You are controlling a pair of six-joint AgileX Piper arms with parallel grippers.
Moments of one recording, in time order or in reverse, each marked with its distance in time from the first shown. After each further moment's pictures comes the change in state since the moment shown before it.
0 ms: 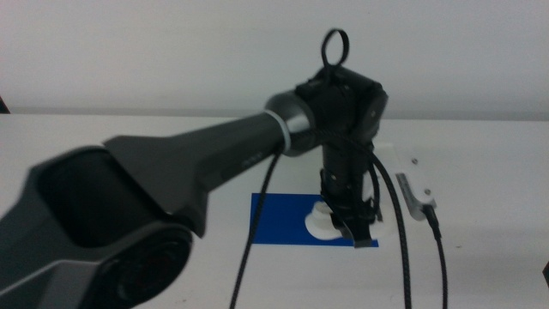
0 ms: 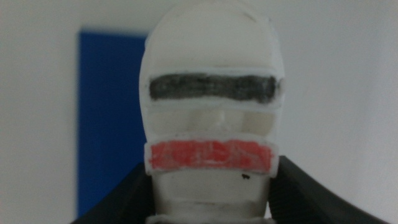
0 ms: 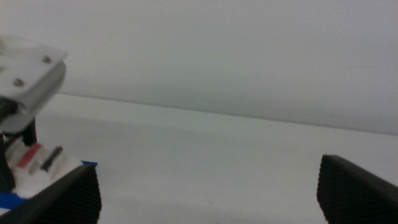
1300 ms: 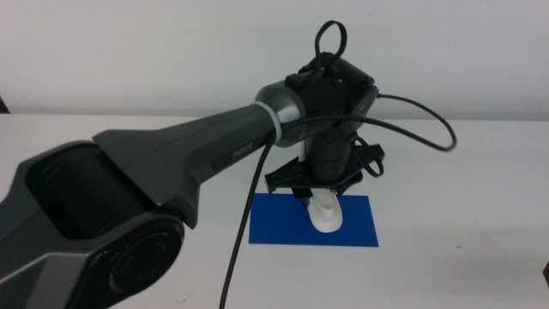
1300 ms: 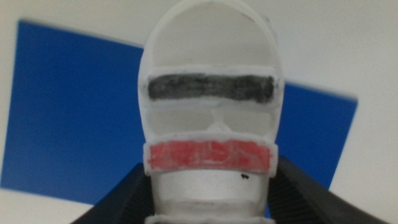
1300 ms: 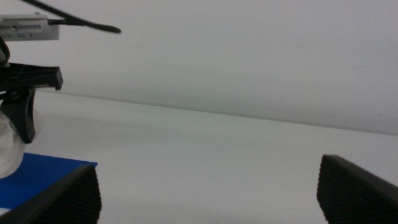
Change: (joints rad) left arm 0.023 -0.011 -0.005 0.177 0.008 -1.788; right arm 0.000 0.000 0.000 0.000 0.000 0.000
